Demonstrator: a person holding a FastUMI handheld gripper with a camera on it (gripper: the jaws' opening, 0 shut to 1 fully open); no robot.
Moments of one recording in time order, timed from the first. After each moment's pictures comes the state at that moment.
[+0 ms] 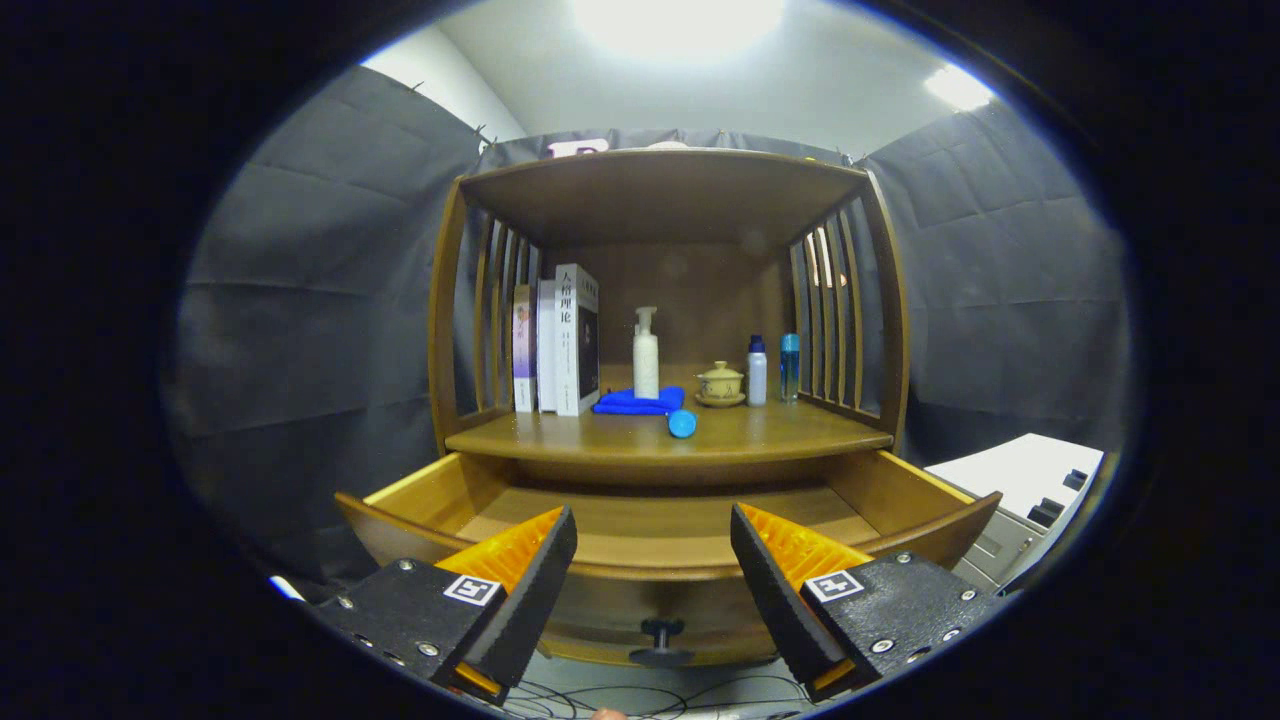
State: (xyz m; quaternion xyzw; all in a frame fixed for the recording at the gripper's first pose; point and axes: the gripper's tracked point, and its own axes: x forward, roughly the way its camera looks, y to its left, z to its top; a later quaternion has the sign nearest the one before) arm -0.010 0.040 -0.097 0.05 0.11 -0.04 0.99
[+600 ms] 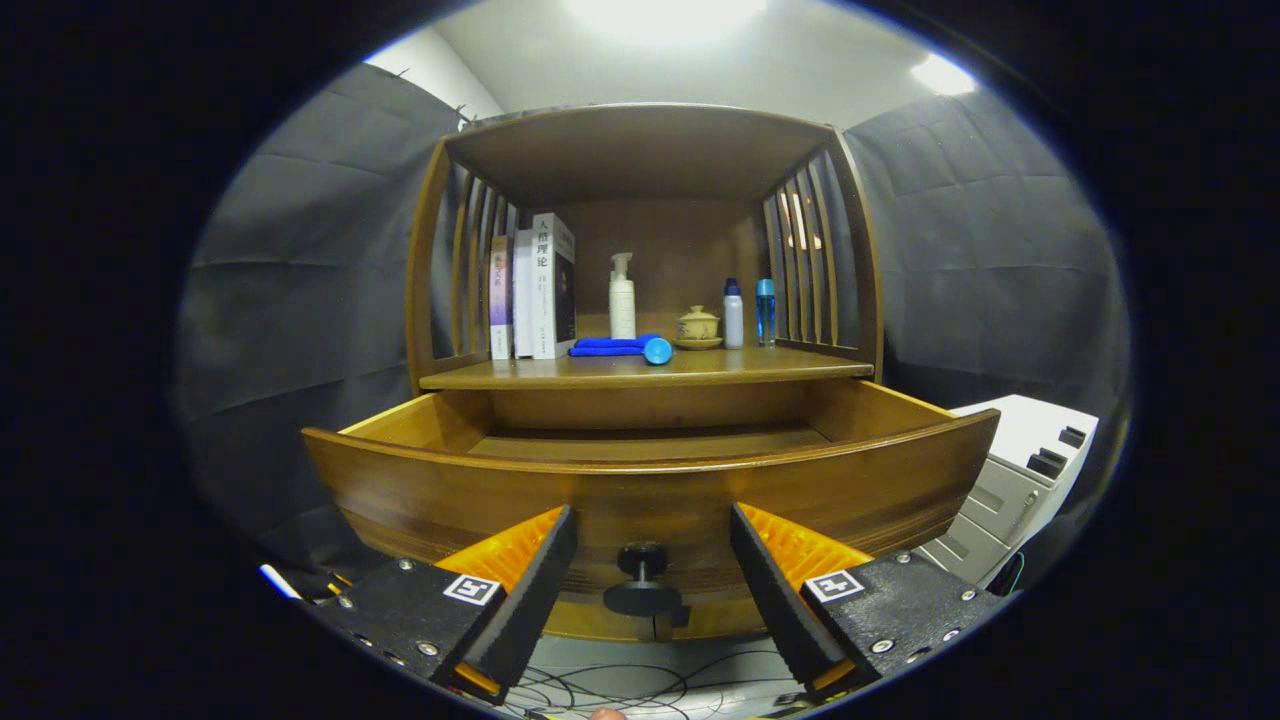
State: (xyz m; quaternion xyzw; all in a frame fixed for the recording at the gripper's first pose) arm -0.026 0.033 -0.154 0.07 0.15 -0.07 0.98
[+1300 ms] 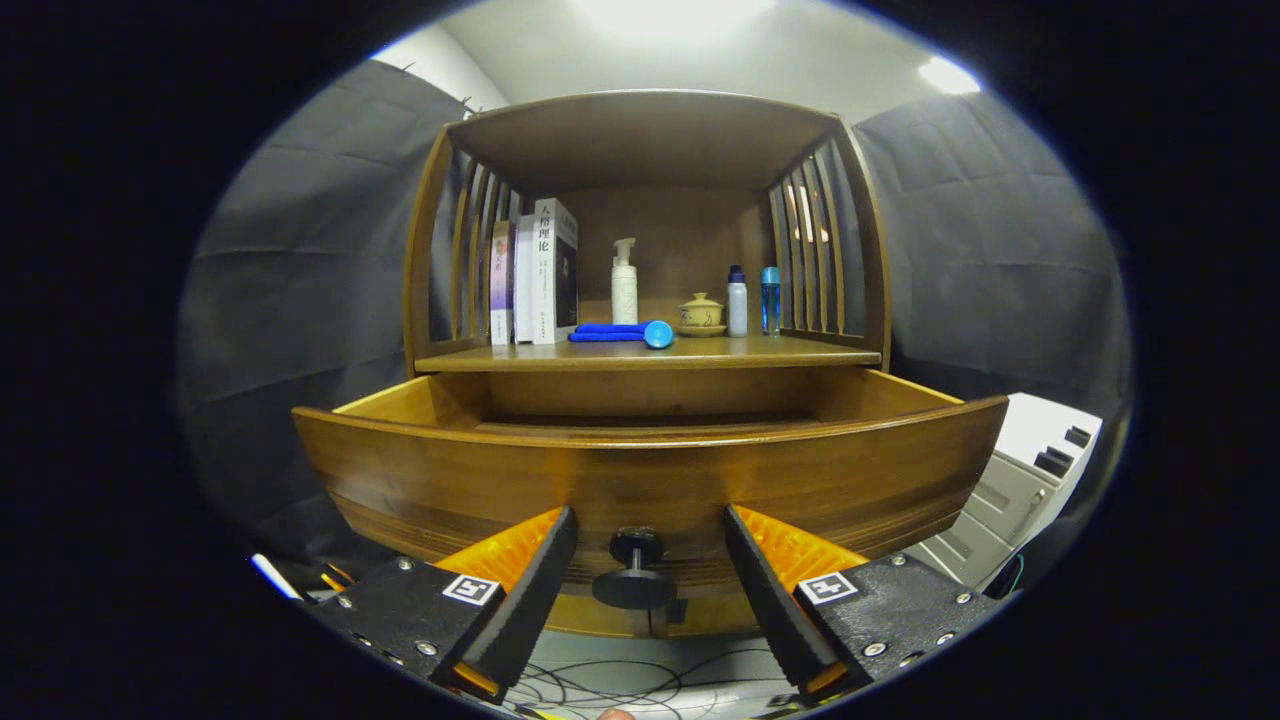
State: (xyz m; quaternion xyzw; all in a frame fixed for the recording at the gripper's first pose) arm -0.021 0.028 -0.172 0.04 0.16 -0.05 0.98
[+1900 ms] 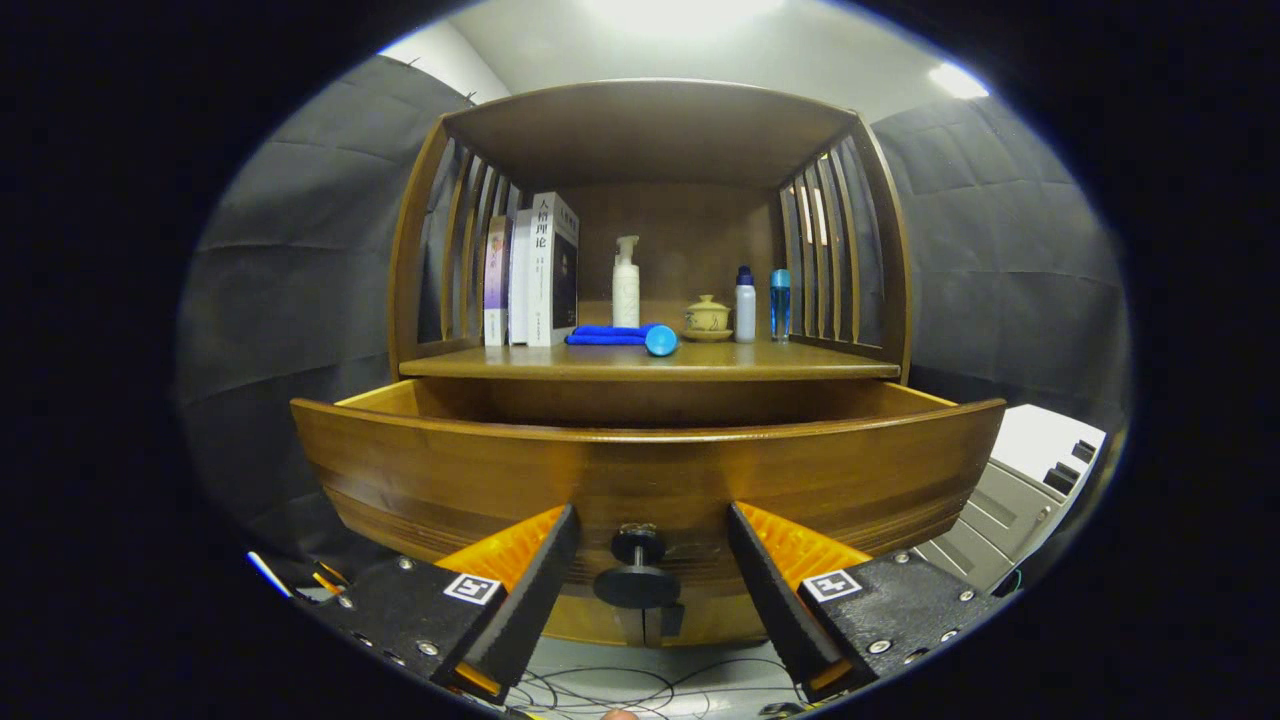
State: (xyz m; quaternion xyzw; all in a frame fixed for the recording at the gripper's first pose) arm 0.017 0.024 -0.172 0.05 0.16 -0.05 0.98
